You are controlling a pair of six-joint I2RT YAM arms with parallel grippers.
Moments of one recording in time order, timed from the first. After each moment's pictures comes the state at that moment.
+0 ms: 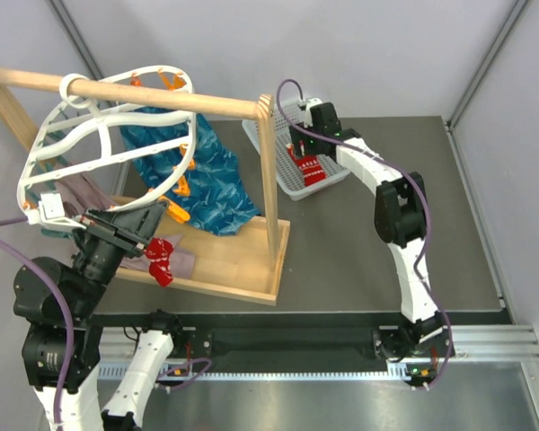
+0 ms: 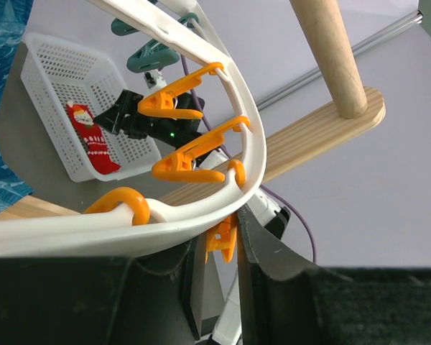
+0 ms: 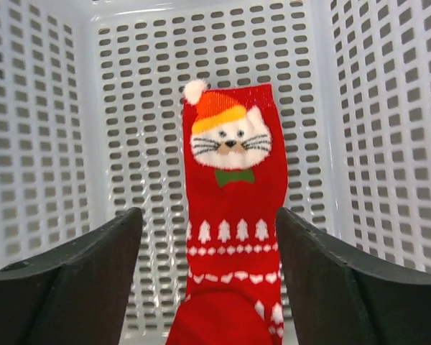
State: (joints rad) left arm -0.08 0.52 1.37 -0.74 0.27 -1.02; right arm 0.42 2.27 2.00 -0.39 -0.02 0.06
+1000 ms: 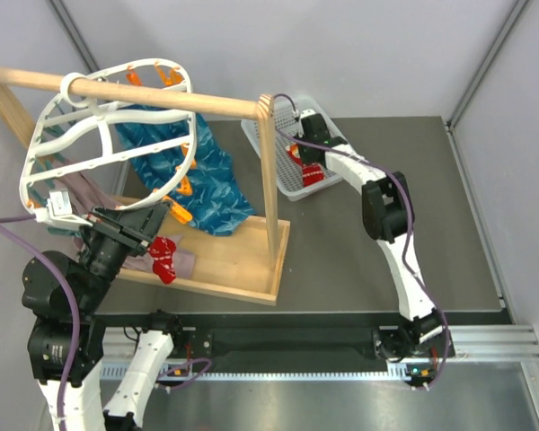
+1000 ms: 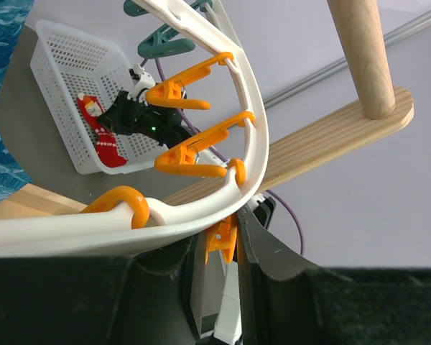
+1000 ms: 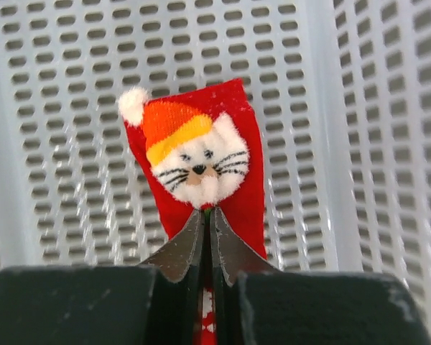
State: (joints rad) left arm -0.08 0.52 1.32 -0.74 0.27 -1.02; right arm 0.44 2.50 2.17 -0.38 0.11 0.04
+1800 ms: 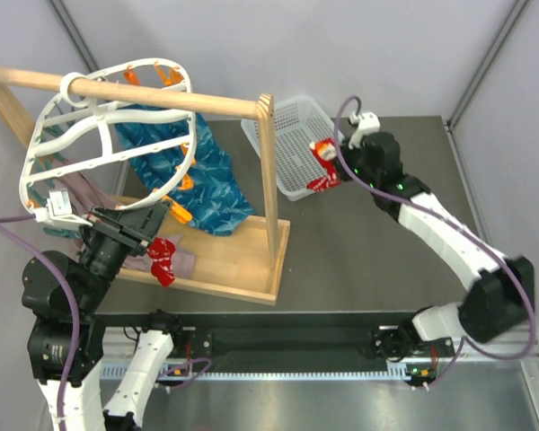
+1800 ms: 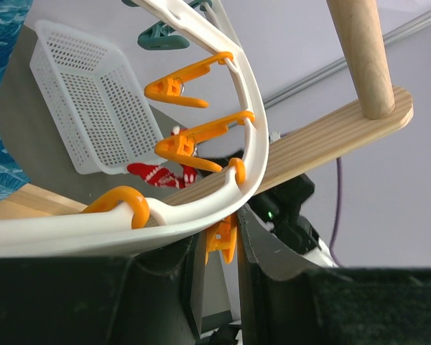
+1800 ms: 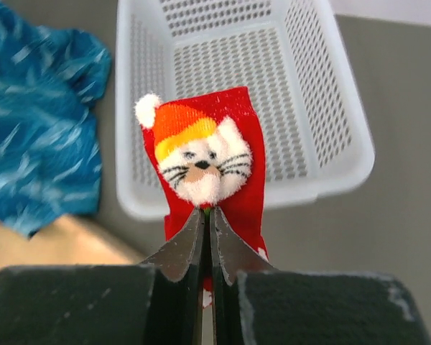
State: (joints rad) left arm -0.08 0.52 1.32 -0.74 0.27 -1.02; right arm 0.45 1.43 1.21 -0.13 0.03 0.17
